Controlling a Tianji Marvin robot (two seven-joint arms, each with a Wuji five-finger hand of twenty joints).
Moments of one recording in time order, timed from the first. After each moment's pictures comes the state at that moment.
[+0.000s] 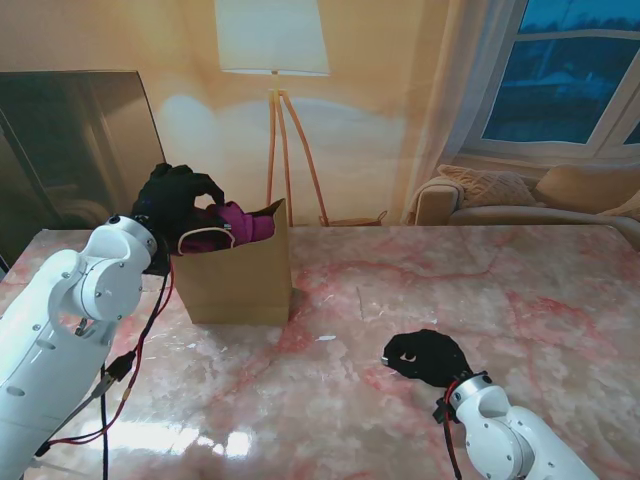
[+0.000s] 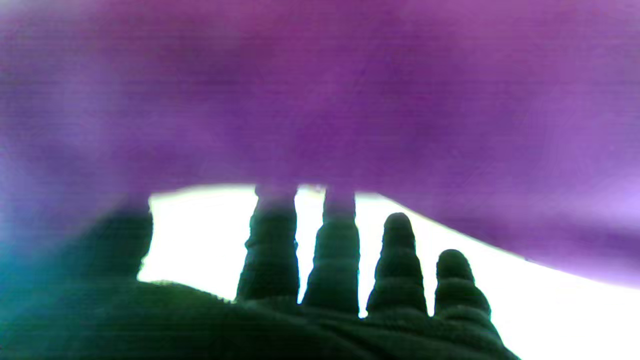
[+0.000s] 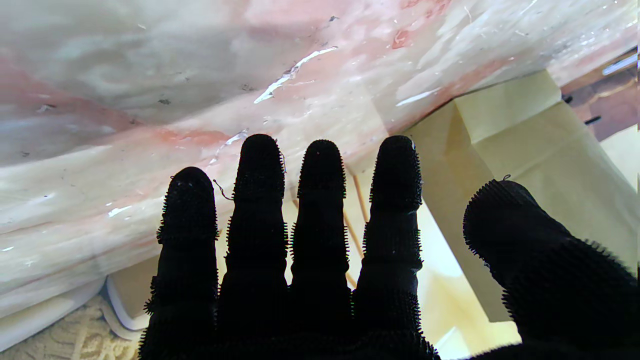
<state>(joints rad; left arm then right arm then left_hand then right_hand) 1.23 -1.07 -1.30 -1.65 0.84 0.04 -0.19 -1.62 -1.10 1.25 -1.41 -0.75 -0.21 -0.19 0.36 -0.58 0.76 -0.18 0.55 -0.06 0.57 0.59 0.49 0.04 0.18 0.42 0.17 0.10 0.26 0.51 -0.07 0.10 0.15 0.57 0.16 -0.44 1.01 -0.18 0.82 -0.25 0.69 0.44 0.97 -0.07 0.49 0.32 0.93 0.03 0.39 0.53 0.47 0.14 1.01 0.57</state>
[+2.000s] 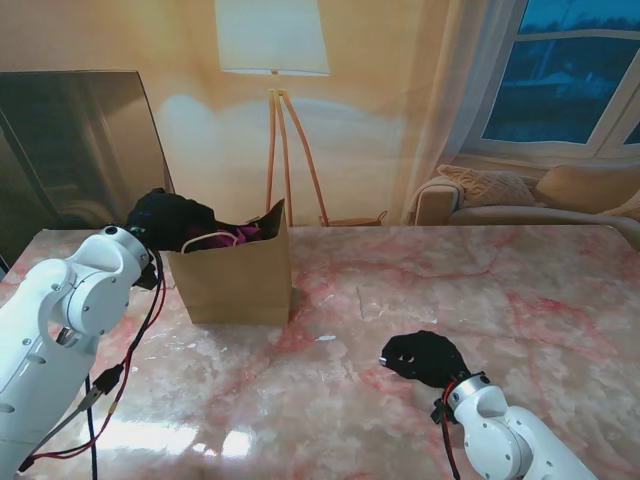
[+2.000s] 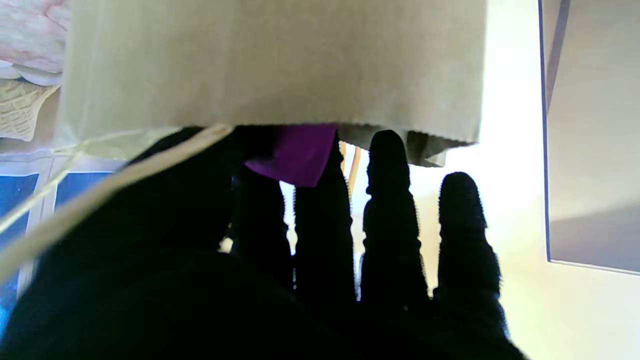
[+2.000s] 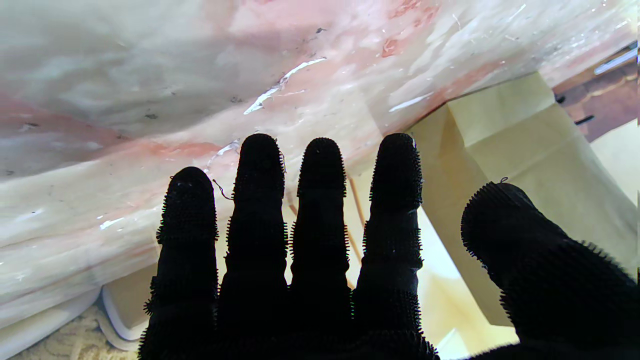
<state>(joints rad) 1.28 -1.04 -1.33 -1.69 0.97 -0.07 -0.27 -1.61 -1.10 1.24 -1.41 -0.73 -0.22 -0.18 0.70 -0.60 0.74 -0.15 0.80 -0.23 0.79 0.31 1.07 -0.09 0.25 0.78 0.73 0.06 0.43 0.67 0.20 0.20 0.85 0.63 0.16 -0.43 1.01 -0.18 0.84 -0.25 0.69 0.44 0.99 -0.07 0.49 0.32 0.93 0.03 0.40 0.53 0.47 0.14 1.02 0.57</state>
